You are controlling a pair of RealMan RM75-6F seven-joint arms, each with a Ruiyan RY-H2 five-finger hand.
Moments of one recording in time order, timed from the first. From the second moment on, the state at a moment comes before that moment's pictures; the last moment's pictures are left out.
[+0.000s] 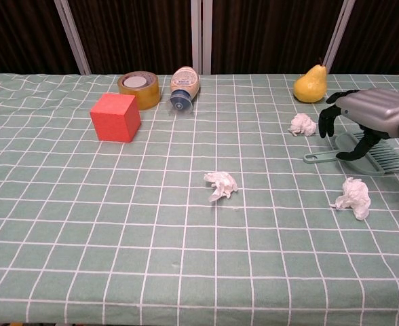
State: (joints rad) left arm -0.05 -1.23 -0.03 -1.50 1.49 1.53 0.15; right arm 0.63 -1.62 0.15 -1.03 -1.39 0.86 -0.18
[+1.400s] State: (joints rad) left arm -0.05 -1.21 -0.03 -1.55 1.47 1.52 0.20; right arm 0.74 -1.54 0.12 -0.92 -1.54 0.97 0.41
